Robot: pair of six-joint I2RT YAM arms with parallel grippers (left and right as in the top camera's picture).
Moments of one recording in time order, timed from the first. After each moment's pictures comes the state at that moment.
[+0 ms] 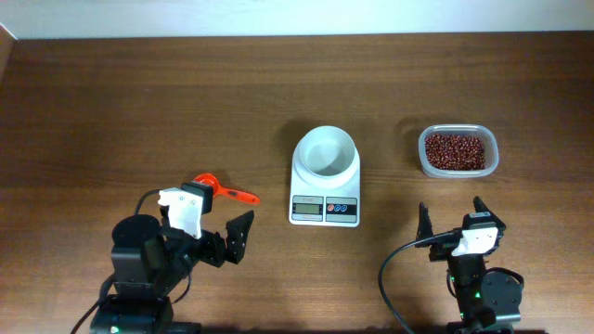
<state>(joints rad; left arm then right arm) -0.04 0.56 0.64 -0.63 0.43 -0.05 0.07 0.01 0.01 -0.08 -0.02 -0.06</state>
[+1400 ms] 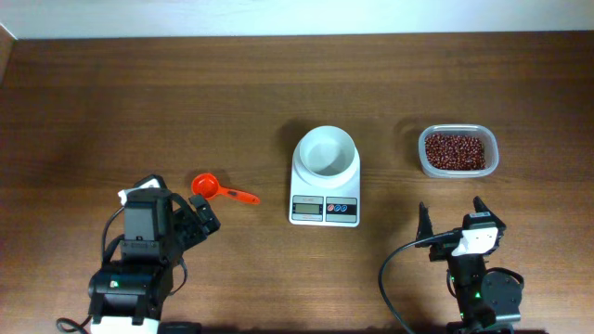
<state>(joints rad) -0.04 0.80 0.77 -0.89 -0.08 -0.54 0.07 0.01 0.01 -0.08 -0.02 -0.06</state>
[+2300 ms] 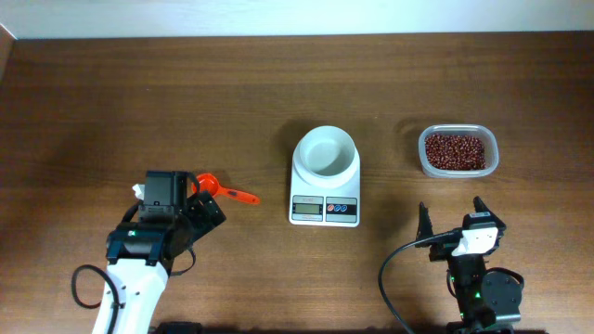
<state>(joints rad) -0.04 1.05 0.77 -0.89 -0.08 -0.63 0.07 0.01 0.01 -0.08 -0.02 -0.06</state>
